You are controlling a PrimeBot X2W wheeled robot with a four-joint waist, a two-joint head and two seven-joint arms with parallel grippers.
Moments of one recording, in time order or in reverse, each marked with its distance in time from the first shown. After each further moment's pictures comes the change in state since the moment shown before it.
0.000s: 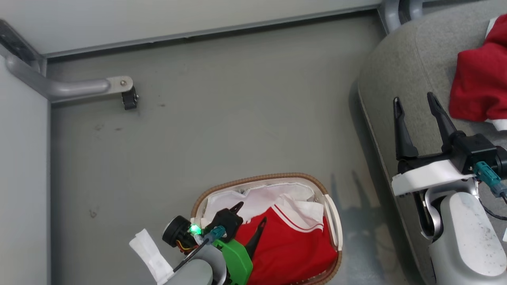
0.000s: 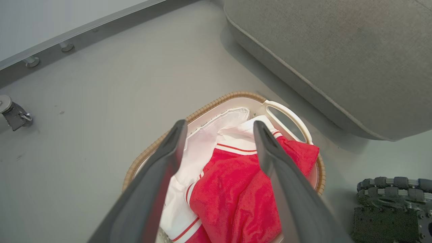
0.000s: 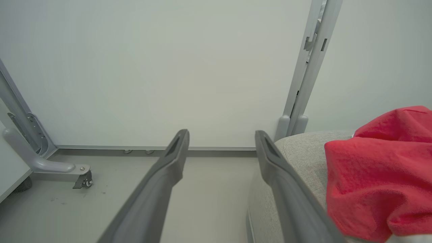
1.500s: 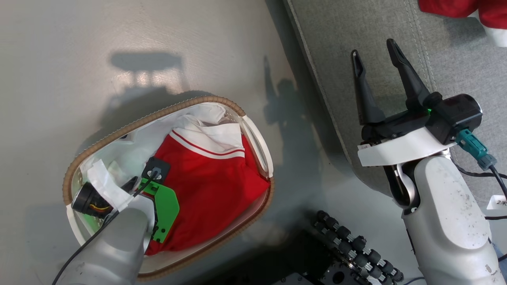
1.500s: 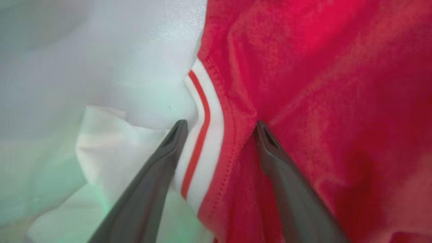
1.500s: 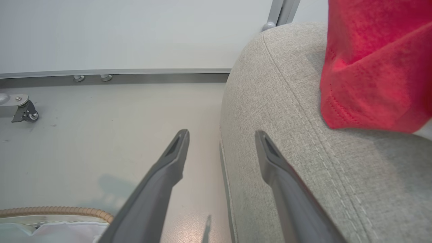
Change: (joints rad) left arm -0.355 0.081 -0.101 0.497 -0.078 0.170 0.278; right arm -0.152 0.000 0.194 -0.096 0.113 0.000 0.000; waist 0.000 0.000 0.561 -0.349
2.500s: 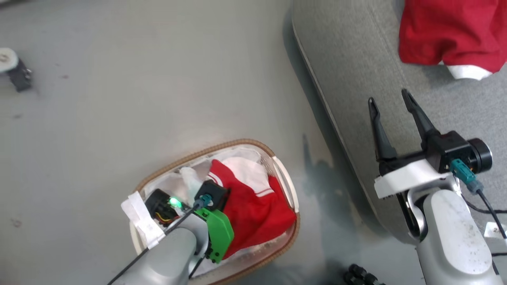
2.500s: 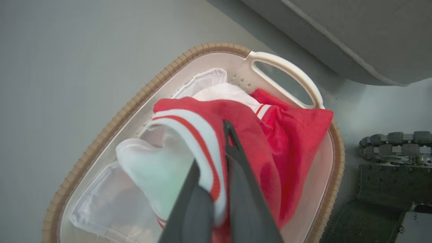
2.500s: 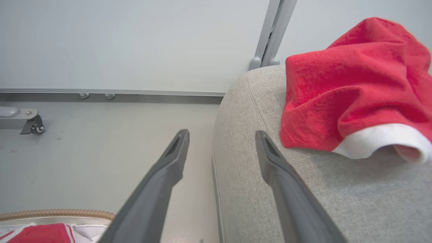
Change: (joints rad) left arm 0.115 -0.074 -0.075 -0.199 -0.060 -0.154 -0.265; right arm 0.120 0.002 -0.104 0.105 -0.140 0.000 0.000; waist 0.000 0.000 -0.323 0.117
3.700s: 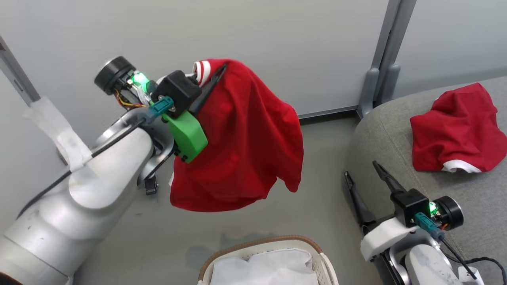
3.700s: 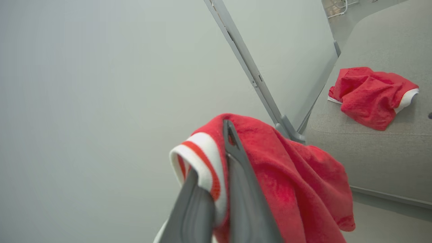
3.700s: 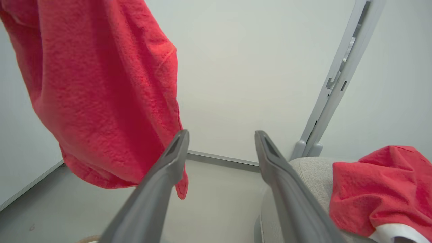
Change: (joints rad) left arm -0.287 0.344 -0.005 -0.658 -0.011 -0.018 0.097; right arm 0.197 -0.001 0.079 0.087 -0.052 0.000 0.000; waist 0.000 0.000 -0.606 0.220
